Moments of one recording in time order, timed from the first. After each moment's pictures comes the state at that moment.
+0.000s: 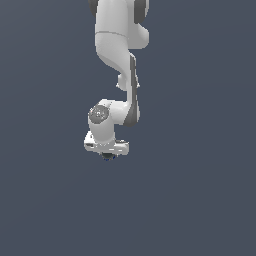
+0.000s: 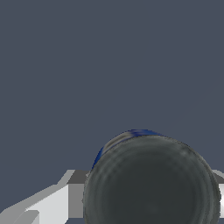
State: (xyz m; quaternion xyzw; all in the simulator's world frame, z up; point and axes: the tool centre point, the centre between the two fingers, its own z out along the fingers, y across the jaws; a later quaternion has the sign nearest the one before) arm -0.003 -0.097 0.014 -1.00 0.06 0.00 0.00
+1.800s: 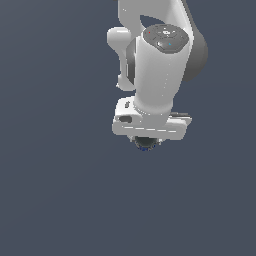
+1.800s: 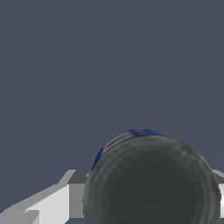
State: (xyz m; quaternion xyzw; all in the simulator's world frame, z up) arm 0.072 0.056 0.253 -1.00 0.06 0.00 0.00
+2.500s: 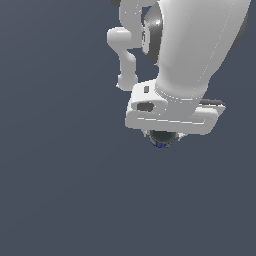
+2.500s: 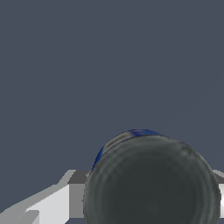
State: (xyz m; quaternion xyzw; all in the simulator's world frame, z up) arm 0.094 0.094 0.311 -1.00 0.06 0.00 0.00
